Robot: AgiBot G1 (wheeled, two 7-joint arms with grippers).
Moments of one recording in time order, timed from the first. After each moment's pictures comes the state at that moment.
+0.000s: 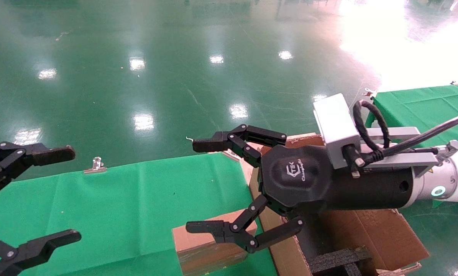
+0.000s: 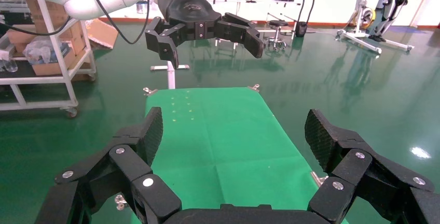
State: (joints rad) left arm -1.09 0.59 0.34 -1.26 0.68 1.47 -0.15; right arm 1.08 -0.61 -0.28 1.28 -0.73 -1.49 0.19
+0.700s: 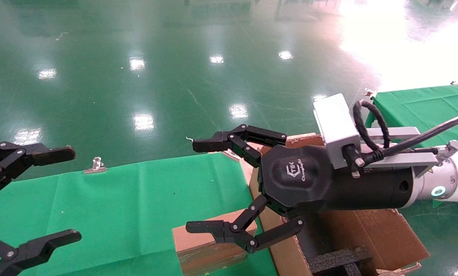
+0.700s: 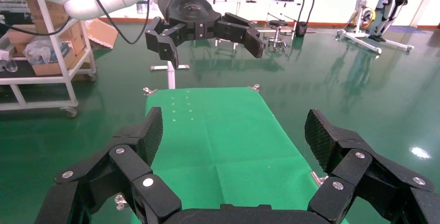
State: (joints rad) left arm -1.09 0.59 0.34 -1.26 0.68 1.47 -0.15; right arm 1.08 -0.61 -0.28 1.28 -0.73 -1.49 0.19
